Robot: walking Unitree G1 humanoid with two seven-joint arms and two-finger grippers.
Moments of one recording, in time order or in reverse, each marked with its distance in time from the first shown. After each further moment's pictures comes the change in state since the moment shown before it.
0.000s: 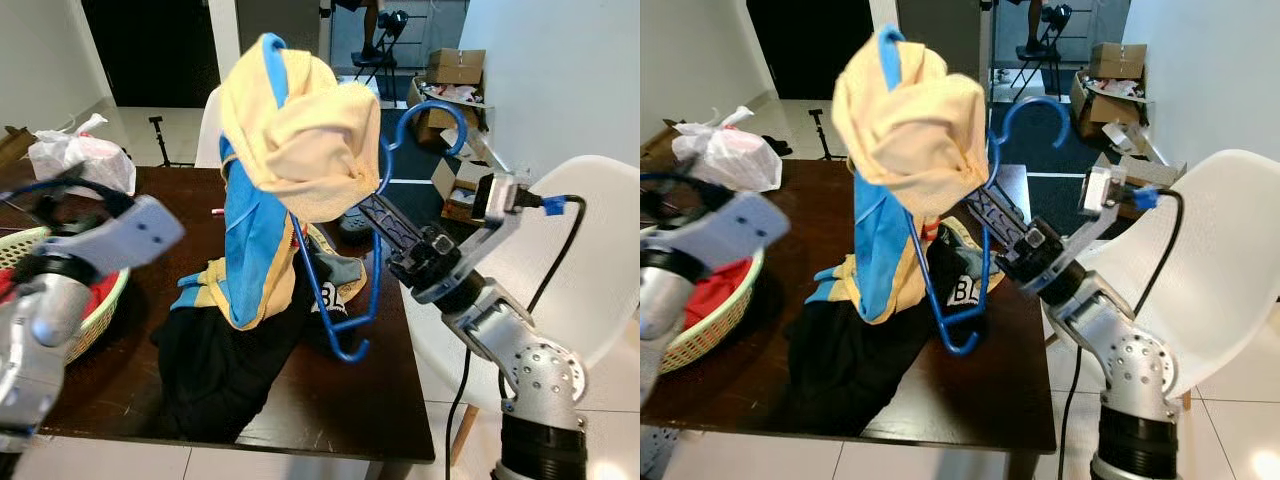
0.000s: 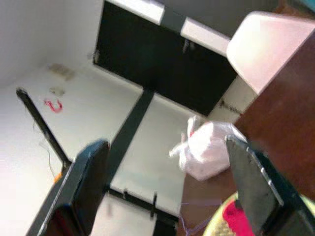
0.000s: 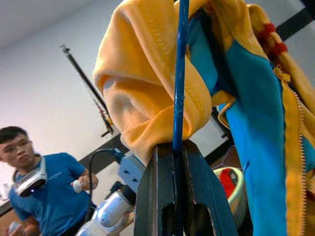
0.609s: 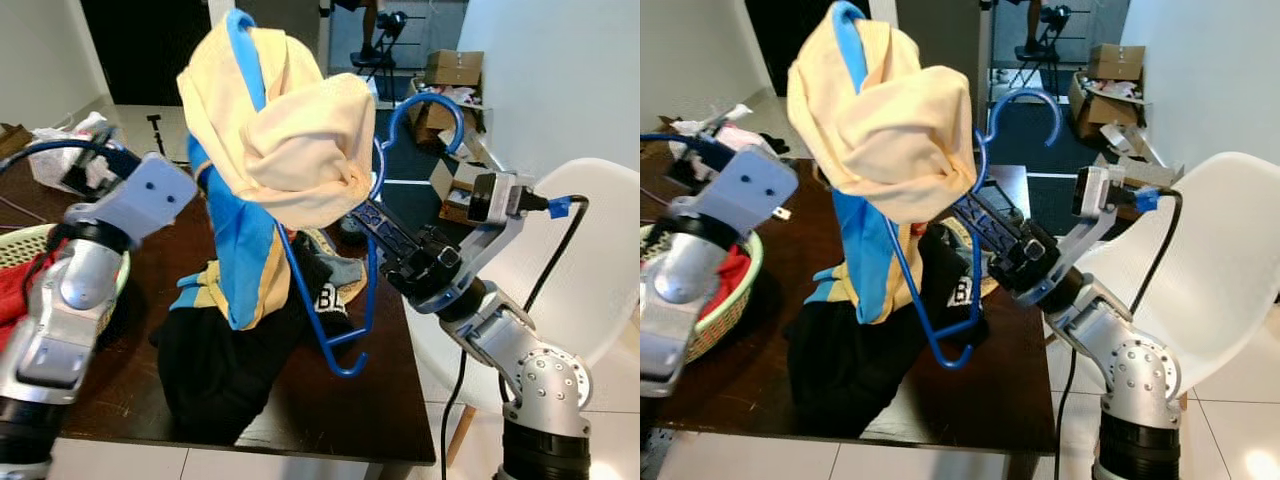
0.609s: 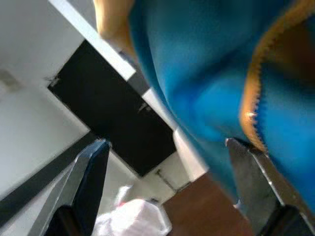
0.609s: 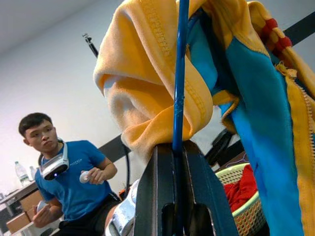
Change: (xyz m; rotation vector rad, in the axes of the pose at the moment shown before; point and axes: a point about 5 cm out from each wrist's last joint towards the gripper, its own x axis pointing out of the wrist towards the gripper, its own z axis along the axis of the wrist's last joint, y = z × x) left arm 0.031 -0.013 0.058 -0.479 -0.229 -0.018; right arm 0.003 0.011 -0.008 0.025 0.039 0.076
